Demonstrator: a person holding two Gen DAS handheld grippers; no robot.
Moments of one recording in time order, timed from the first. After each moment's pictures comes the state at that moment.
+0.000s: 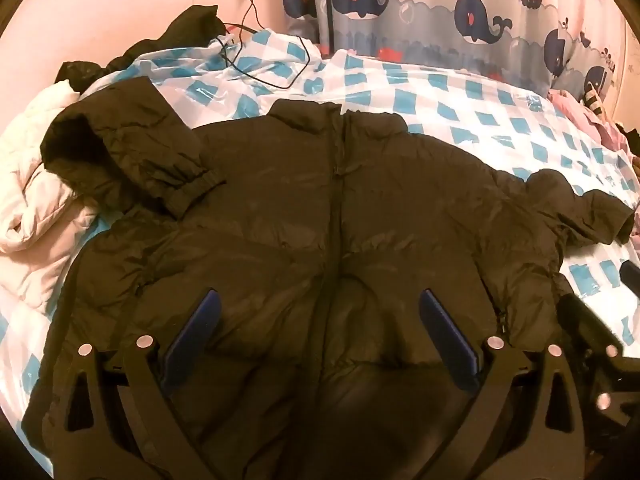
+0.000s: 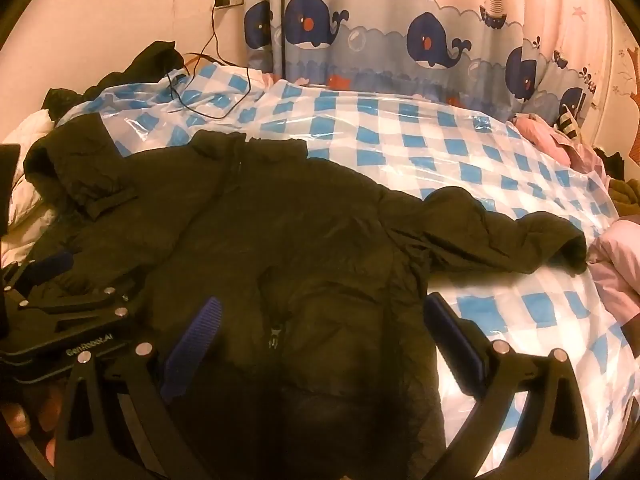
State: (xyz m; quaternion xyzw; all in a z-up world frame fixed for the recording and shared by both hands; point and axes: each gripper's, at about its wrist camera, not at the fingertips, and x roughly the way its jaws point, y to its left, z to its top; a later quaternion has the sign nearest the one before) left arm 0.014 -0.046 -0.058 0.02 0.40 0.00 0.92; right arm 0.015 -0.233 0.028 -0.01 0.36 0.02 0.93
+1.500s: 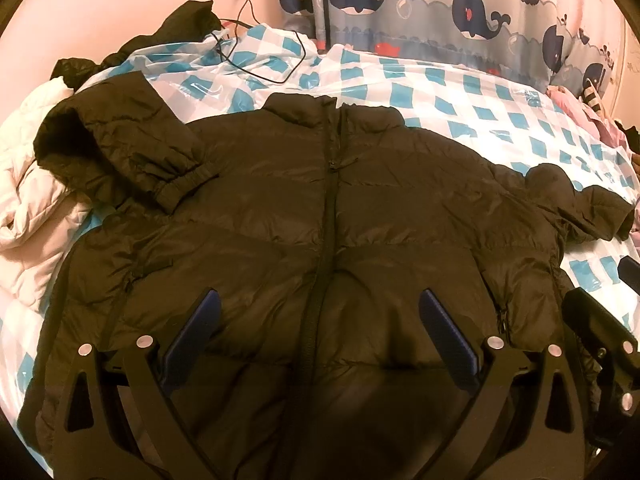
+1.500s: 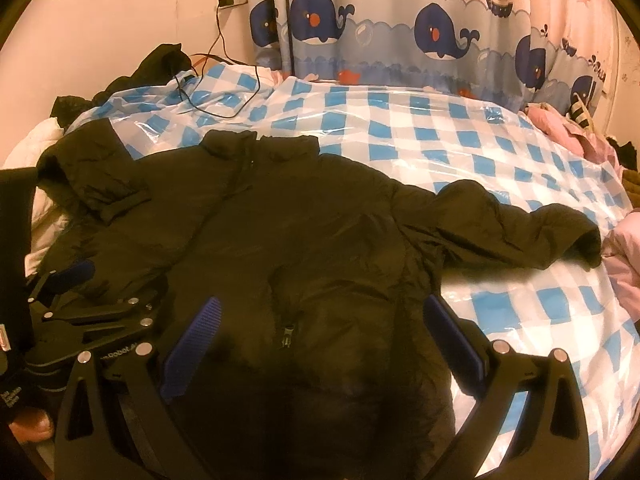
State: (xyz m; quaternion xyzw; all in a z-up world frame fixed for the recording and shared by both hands) left arm 0.018 -0.052 -0.069 0.02 0.41 0.00 0.91; right arm 0.021 -0.232 0.029 0.02 0.42 0.04 0.91
